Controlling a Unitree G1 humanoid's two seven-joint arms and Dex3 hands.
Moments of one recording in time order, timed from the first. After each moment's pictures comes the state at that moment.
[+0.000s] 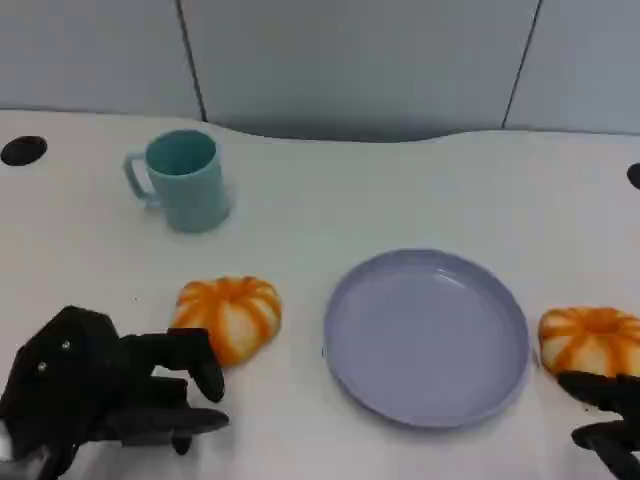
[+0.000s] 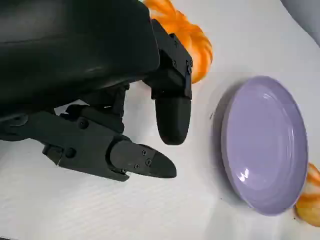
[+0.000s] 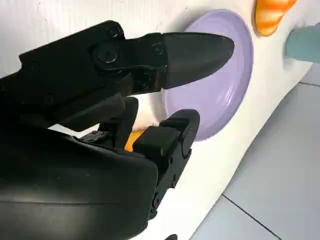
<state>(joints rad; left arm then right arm) -0.11 0.39 -0.10 0.22 -0.04 0.07 -0.61 0.47 -0.23 -0.10 -0.42 -0.07 0.12 0.21</state>
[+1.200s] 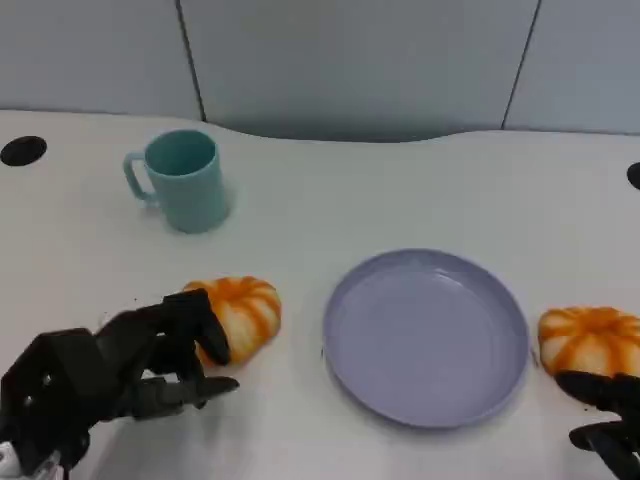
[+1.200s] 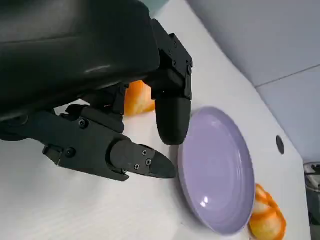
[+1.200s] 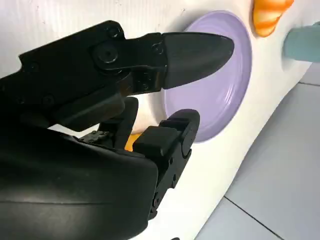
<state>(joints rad) -0.09 0.31 -0.04 0.26 -0.02 -0.25 -0.48 0.46 -0.24 -0.09 -0.42 -0.06 0.14 0.21</state>
